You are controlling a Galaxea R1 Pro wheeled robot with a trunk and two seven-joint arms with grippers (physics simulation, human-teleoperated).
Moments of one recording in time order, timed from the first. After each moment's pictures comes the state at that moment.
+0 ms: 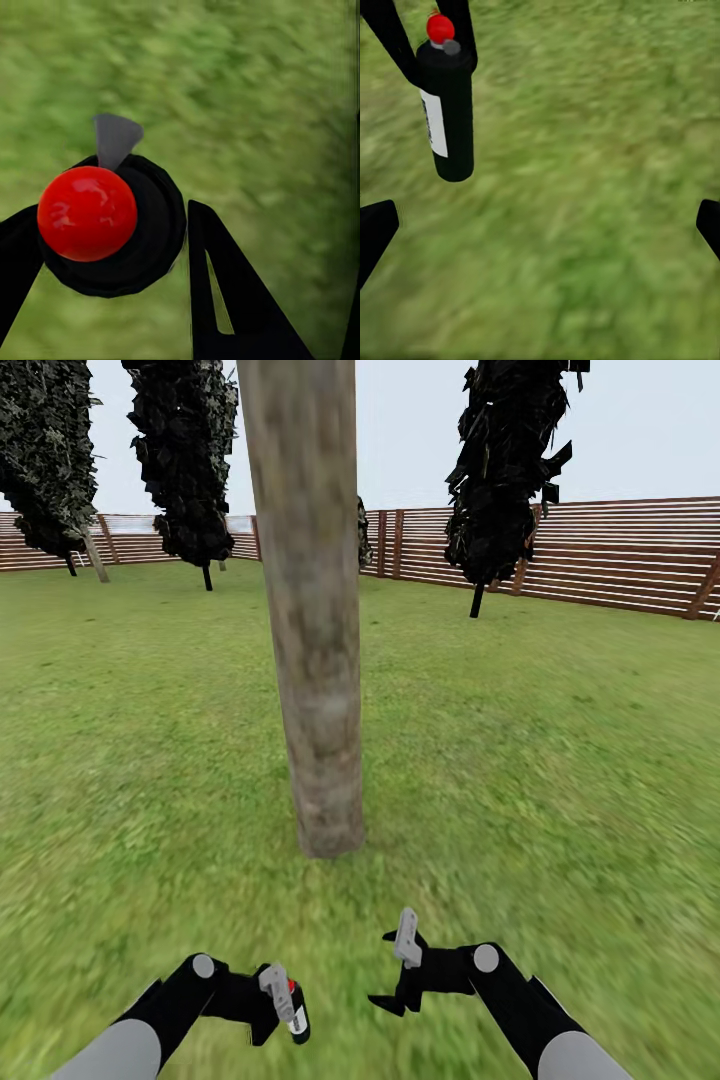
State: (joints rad) left arm -0.60 0.04 0.04 -0.38 -0.73 -0.14 -0.96; right arm -0.54 0.01 0.21 -0.63 0.47 -0.23 0.86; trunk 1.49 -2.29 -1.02
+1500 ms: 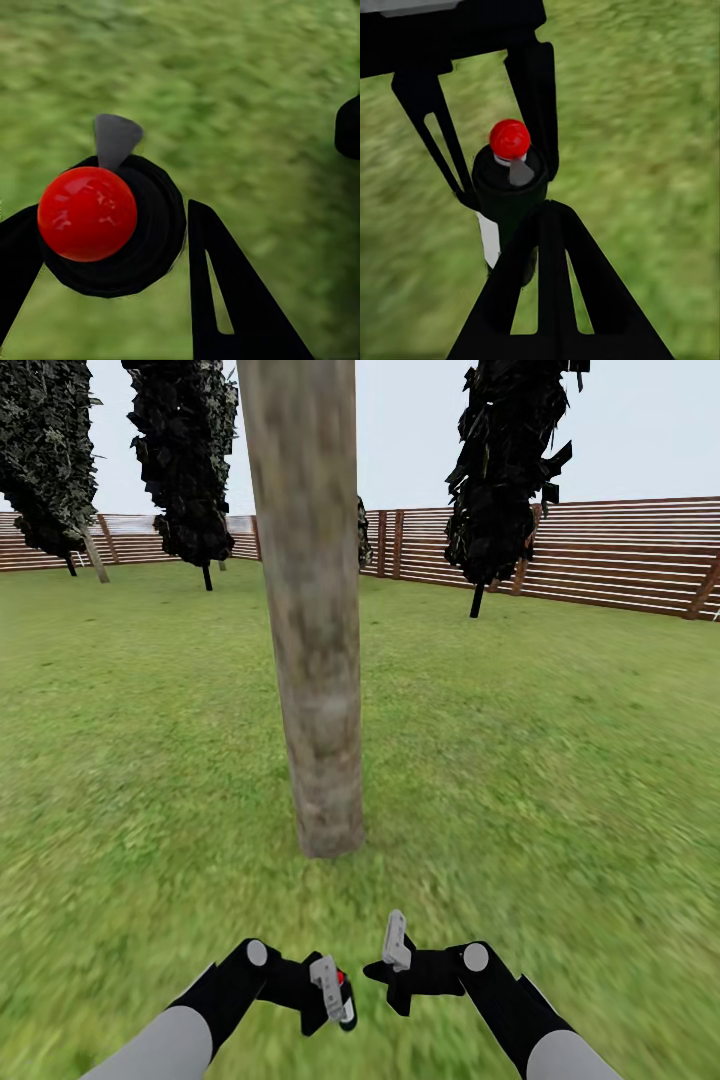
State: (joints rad) left arm -0.63 -0.09 -0.08 -0.42 -0.76 -0.14 -0.94; right arm -0.54 0.04 0.21 -0.63 0.48 -0.23 0.90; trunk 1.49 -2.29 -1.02
